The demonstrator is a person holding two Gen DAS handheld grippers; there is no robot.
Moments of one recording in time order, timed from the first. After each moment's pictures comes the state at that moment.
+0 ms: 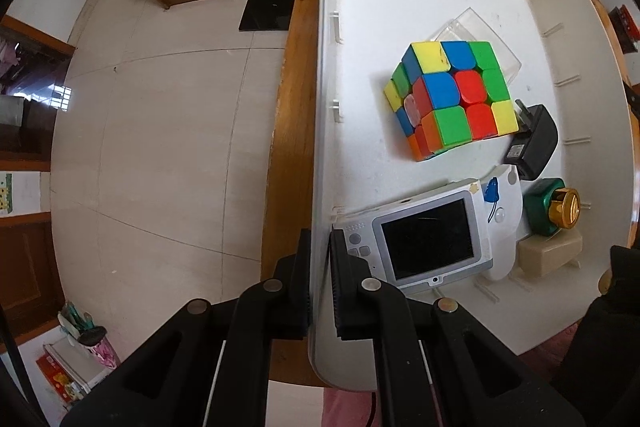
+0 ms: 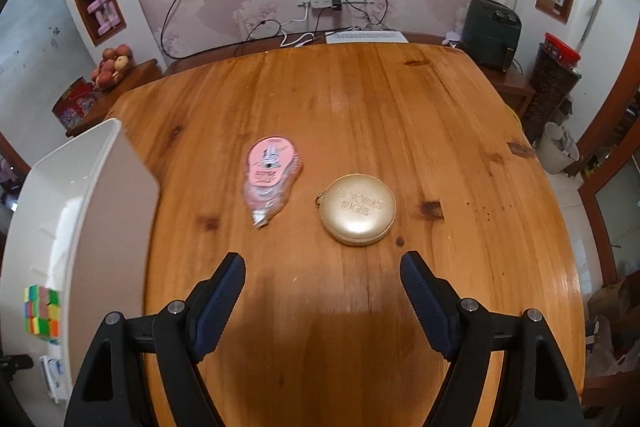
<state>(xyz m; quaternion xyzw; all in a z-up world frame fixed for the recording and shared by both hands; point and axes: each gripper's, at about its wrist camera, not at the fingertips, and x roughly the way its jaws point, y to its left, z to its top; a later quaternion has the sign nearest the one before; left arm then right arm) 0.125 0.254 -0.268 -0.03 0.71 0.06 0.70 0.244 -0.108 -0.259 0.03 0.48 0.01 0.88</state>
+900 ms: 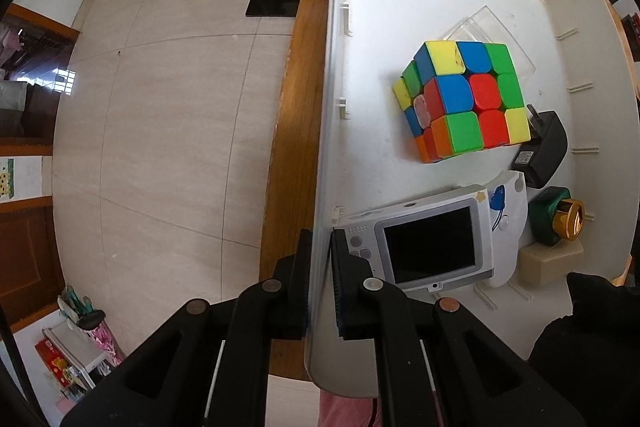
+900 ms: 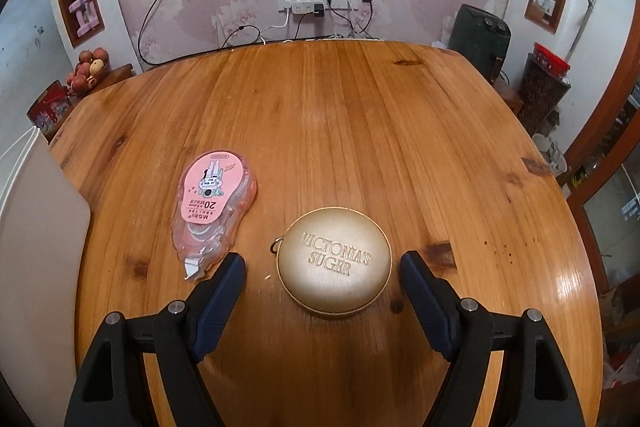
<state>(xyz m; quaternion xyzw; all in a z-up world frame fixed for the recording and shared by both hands) 0.148 0.265 -0.283 -0.04 0.73 0.08 0.68 0.281 -0.113 -0.299 0.01 0.47 -0.02 0.89</state>
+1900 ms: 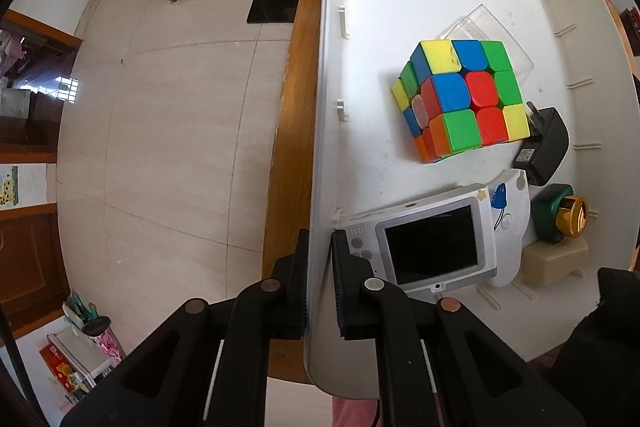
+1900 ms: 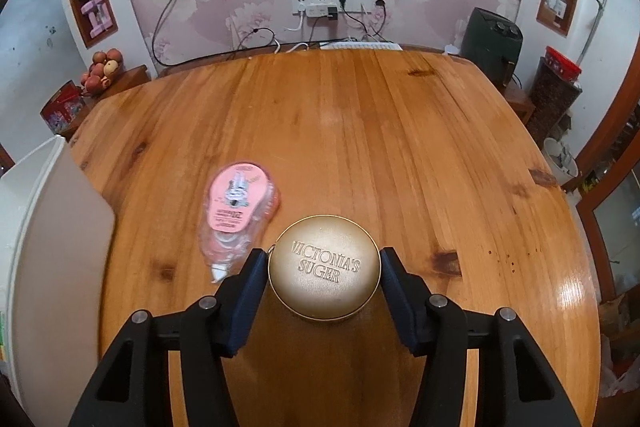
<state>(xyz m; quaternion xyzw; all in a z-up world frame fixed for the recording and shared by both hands) 0.146 0.254 -0.279 -0.03 0.72 0.08 0.69 0.280 -0.107 -0.279 0.01 0.46 0.01 0.89</state>
